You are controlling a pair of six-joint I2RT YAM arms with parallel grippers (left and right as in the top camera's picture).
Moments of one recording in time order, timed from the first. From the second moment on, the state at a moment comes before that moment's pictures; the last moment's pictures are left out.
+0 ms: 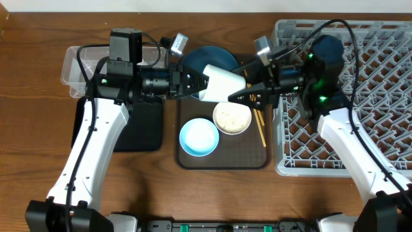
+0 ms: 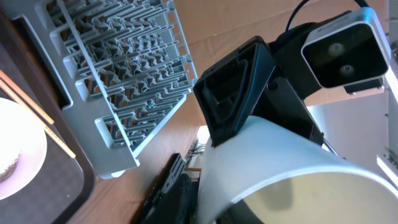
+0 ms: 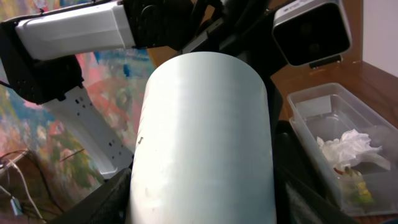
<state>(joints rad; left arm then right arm) -0.15 1.50 1.32 -0.60 1.29 -0.49 0.26 1.52 1.10 0.37 -1.45 0.32</state>
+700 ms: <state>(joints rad) -0.15 1.50 1.32 -0.60 1.24 -0.48 -0.10 1.52 1.10 -0.07 -1.38 0.32</state>
